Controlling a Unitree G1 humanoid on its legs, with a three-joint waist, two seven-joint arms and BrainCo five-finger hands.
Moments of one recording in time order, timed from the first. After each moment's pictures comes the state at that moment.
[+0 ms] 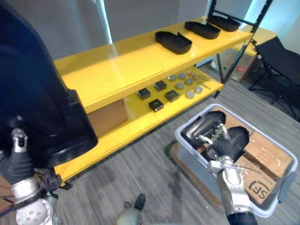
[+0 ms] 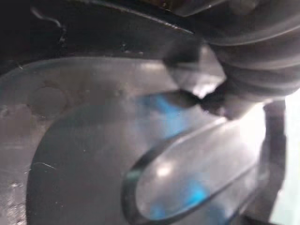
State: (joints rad) left arm 0.38 0.14 0.41 -0.44 -0.12 -0.51 0.17; right arm 0.01 -0.19 -0.06 0.12 0.26 -0.20 -0.04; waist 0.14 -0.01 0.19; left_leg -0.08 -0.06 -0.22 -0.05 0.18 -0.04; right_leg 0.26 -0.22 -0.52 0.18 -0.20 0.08
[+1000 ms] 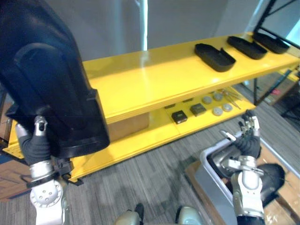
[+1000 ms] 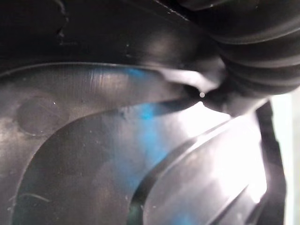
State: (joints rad) left arm 0.19 0.23 0.28 -0.31 -0.11 -0.46 0.18; right arm 0.09 -0.17 -0.23 0.00 0.14 -0.39 -0.11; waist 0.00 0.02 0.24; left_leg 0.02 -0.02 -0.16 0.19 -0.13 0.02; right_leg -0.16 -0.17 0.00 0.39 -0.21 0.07
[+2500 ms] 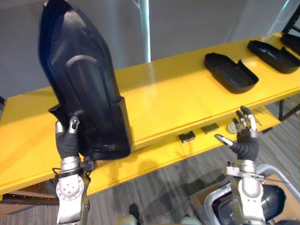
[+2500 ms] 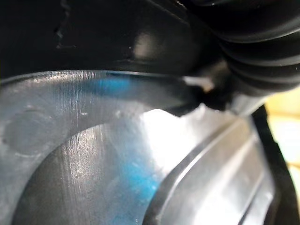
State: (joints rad) left arm 0.10 0.18 0.11 -0.27 -0.12 -0.28 0.15; right arm 0.12 -0.22 -0.10 -0.13 0.18 -0.48 0.03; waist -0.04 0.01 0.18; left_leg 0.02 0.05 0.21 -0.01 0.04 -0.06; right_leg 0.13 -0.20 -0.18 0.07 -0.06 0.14
